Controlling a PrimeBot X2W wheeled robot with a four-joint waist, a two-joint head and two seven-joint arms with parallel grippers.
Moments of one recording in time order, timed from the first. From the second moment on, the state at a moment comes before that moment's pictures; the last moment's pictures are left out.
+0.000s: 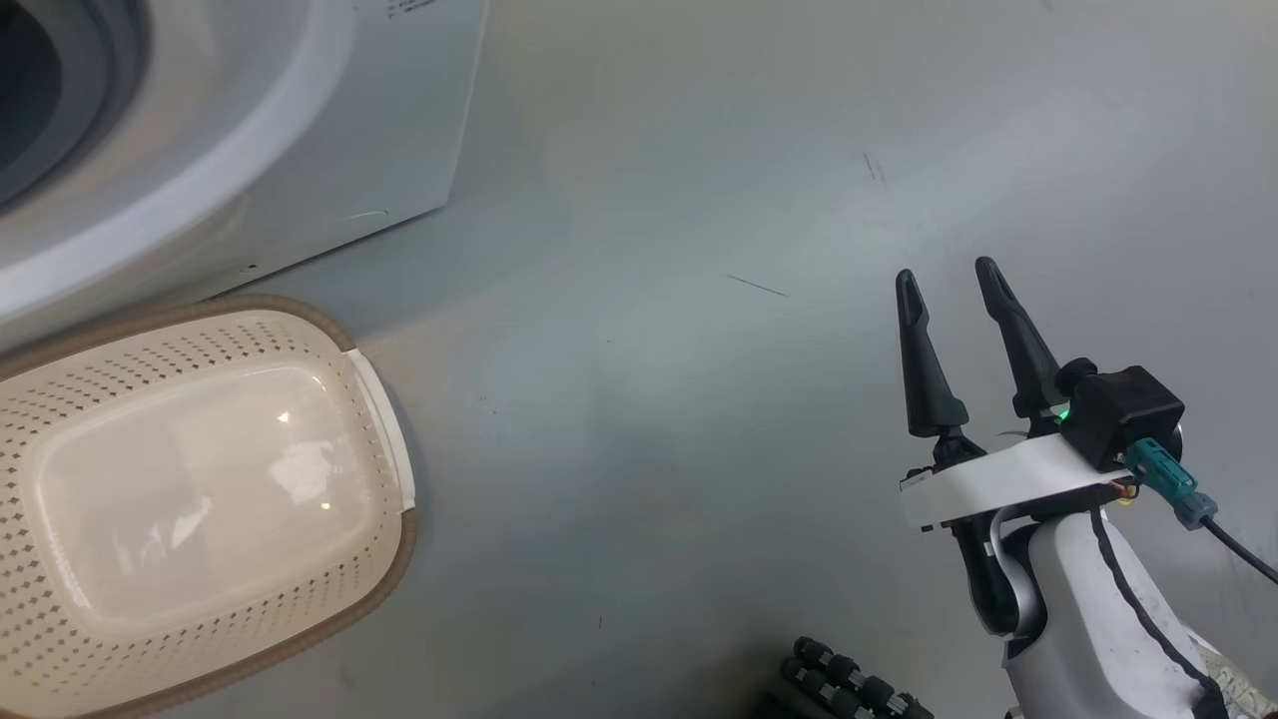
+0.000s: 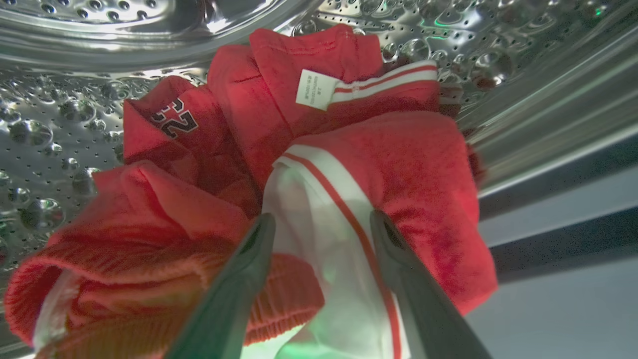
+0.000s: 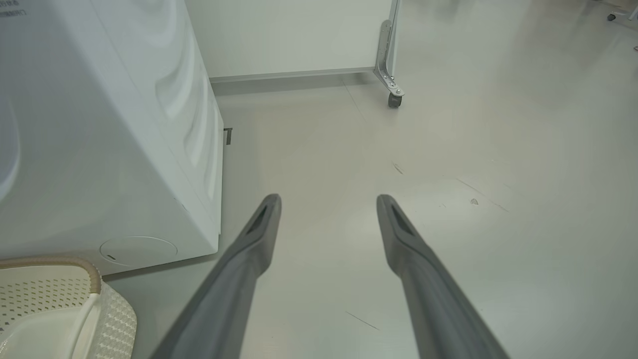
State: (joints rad) left arm -1.00 0.46 -0.06 0.55 -0.33 -0.10 0.66; right arm -0.24 -0.04 0.21 0.15 0.32 0.02 -0.25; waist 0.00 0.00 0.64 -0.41
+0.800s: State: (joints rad) left arm -1.07 0.43 -0.03 0.54 -0.36 -0.10 0.61; right arm -0.28 -0.04 0.18 0.13 0.35 0.01 -0.25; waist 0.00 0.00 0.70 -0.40
